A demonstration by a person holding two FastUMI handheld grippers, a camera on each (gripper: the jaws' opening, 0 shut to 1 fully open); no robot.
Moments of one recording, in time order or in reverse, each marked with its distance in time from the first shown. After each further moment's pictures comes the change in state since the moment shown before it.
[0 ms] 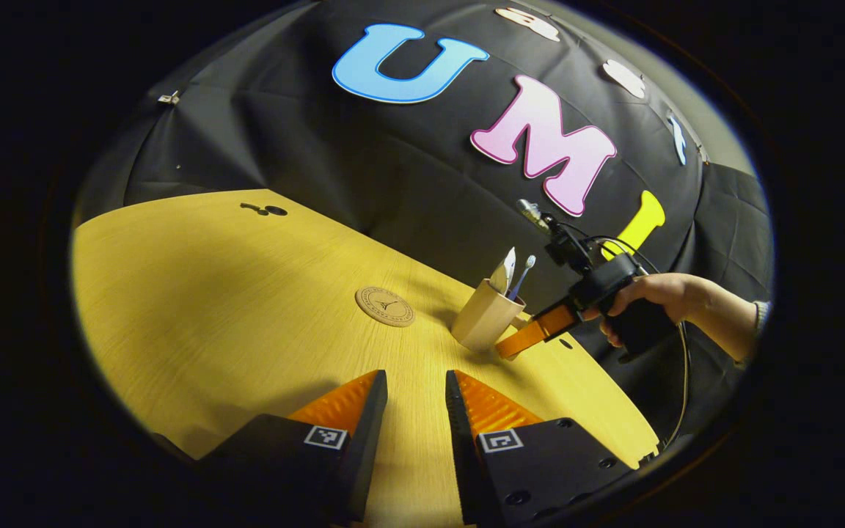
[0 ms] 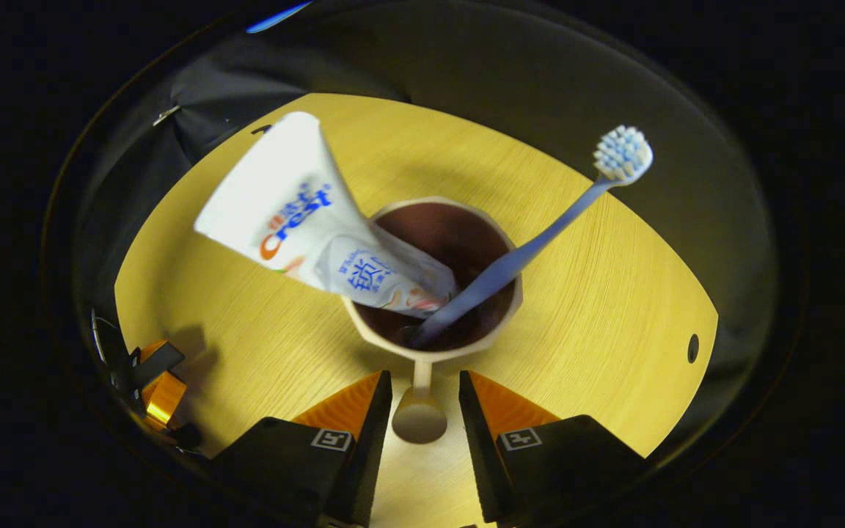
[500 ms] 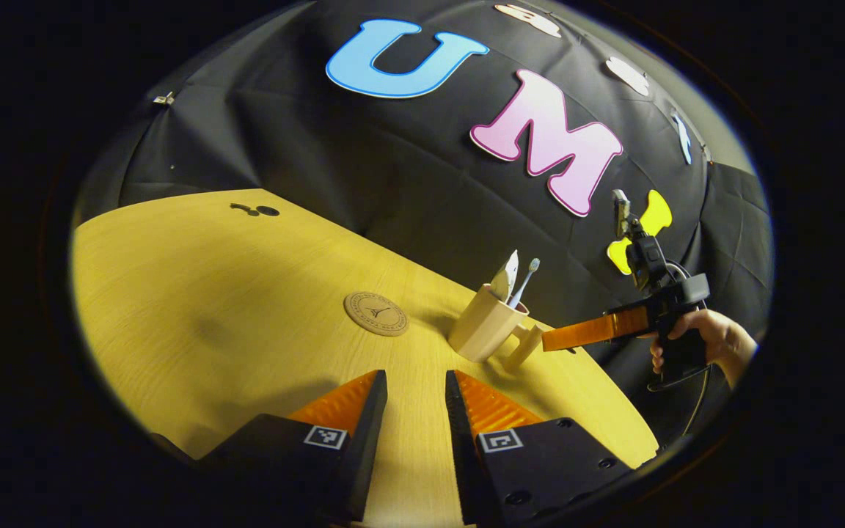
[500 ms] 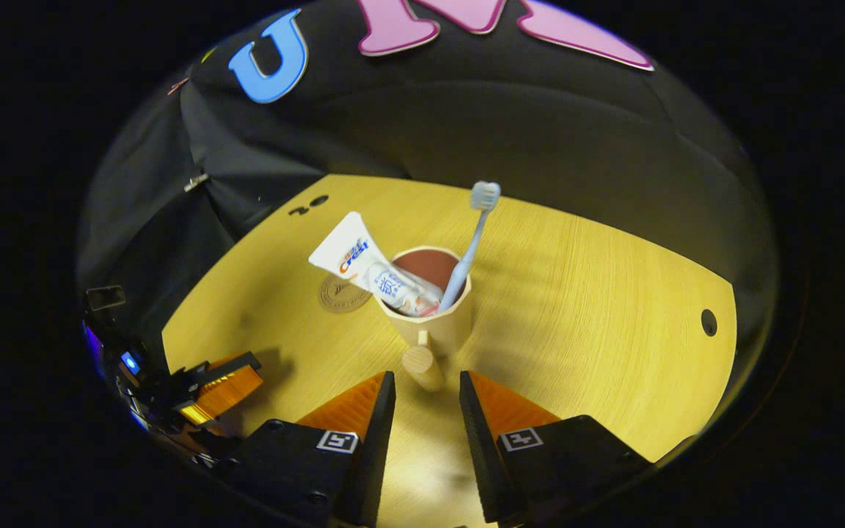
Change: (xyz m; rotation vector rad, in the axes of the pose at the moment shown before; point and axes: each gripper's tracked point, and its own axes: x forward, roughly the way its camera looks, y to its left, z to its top) left arm 0.023 -0.009 0.007 0.000 -0.003 0.023; right arm -0.065 0.001 -0.005 0.095 -0.300 0.121
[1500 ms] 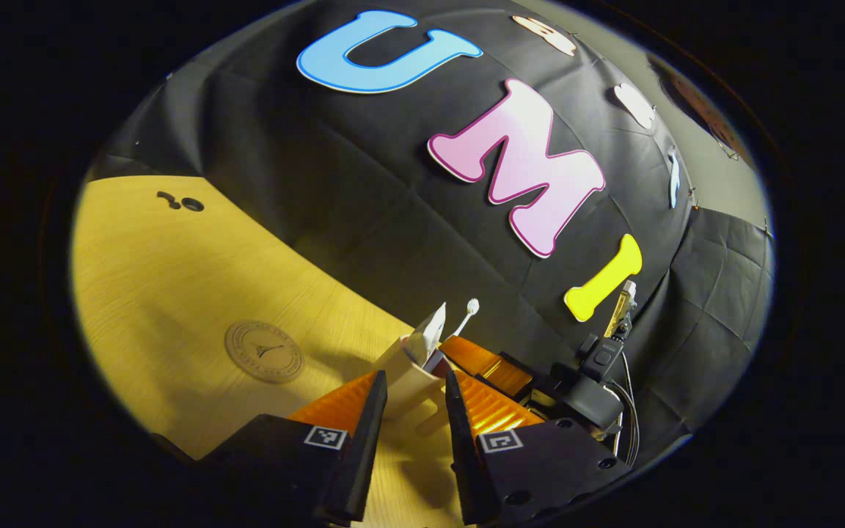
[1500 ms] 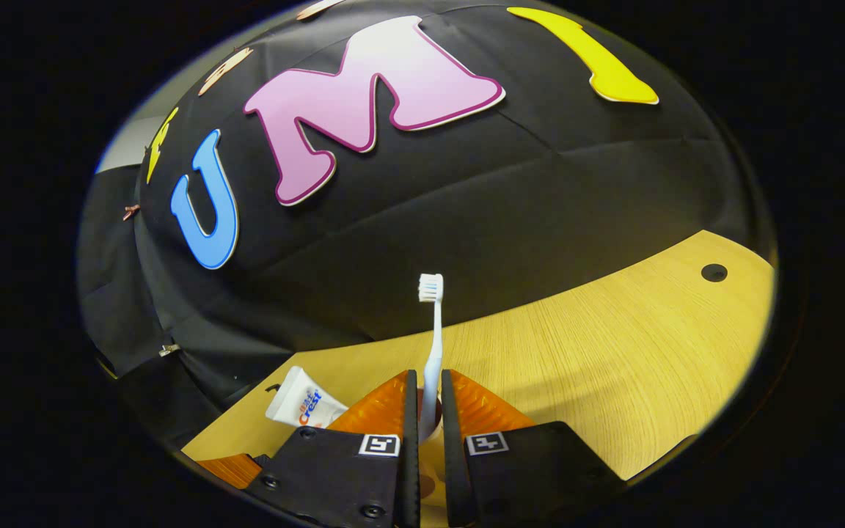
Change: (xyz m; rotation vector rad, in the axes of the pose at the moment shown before) left arm 0.071 -0.092 0.046 -0.144 -0.059 -0.200; right arm 0.018 -0.034 0.098 0.405 -0.770 -0.083
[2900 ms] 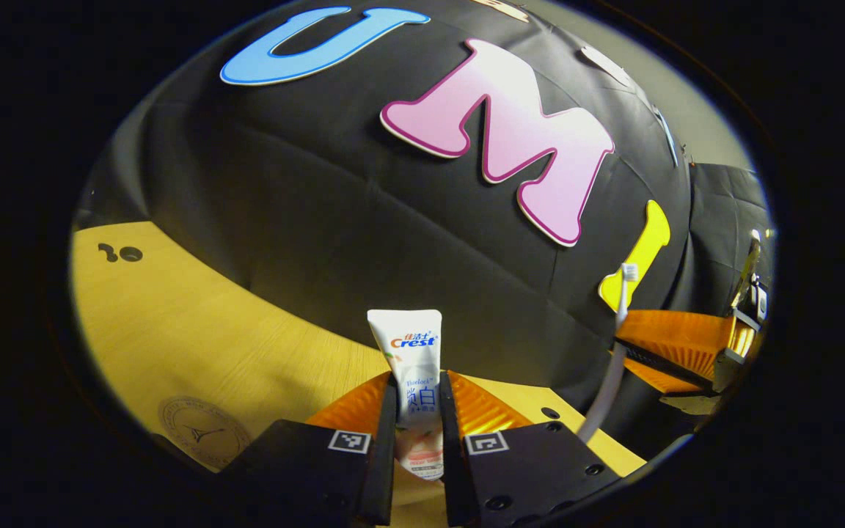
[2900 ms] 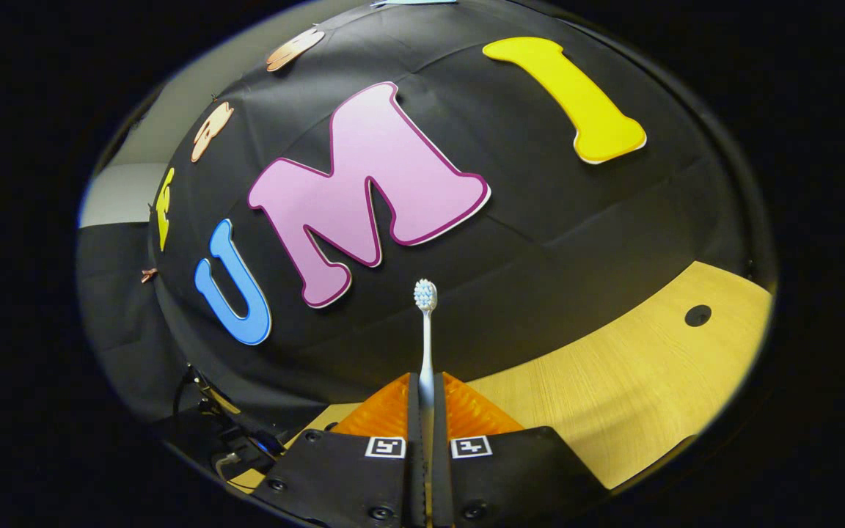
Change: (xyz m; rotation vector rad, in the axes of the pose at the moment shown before) left arm 0.149 -0.011 0.024 0.178 -0.055 -0.005; right arm -0.044 -0.003 0.115 0.130 -0.173 0.050
